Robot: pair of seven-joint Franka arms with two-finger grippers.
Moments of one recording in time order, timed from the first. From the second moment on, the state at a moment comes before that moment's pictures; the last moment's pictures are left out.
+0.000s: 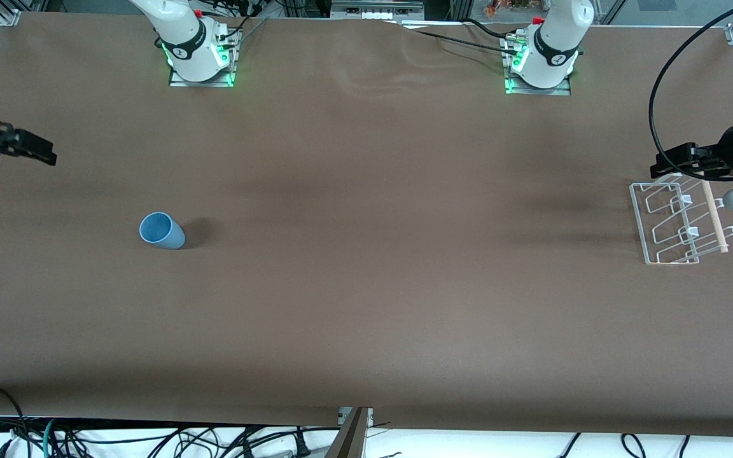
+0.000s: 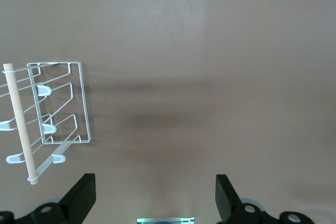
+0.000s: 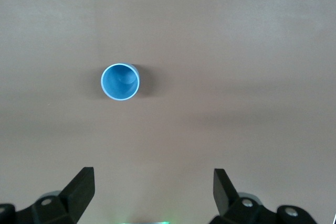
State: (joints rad) left arm 0.01 0.19 0.03 -1.40 -0.05 1.40 0.02; right arm -0.03 0.10 -0.04 -1.59 -0.08 1.55 -0.04
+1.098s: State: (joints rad) left arm 0.02 0.19 0.03 -1.40 -0.05 1.40 0.02; right arm -0.02 0.35 -0.03 -1.85 0.01 2.01 -0.03
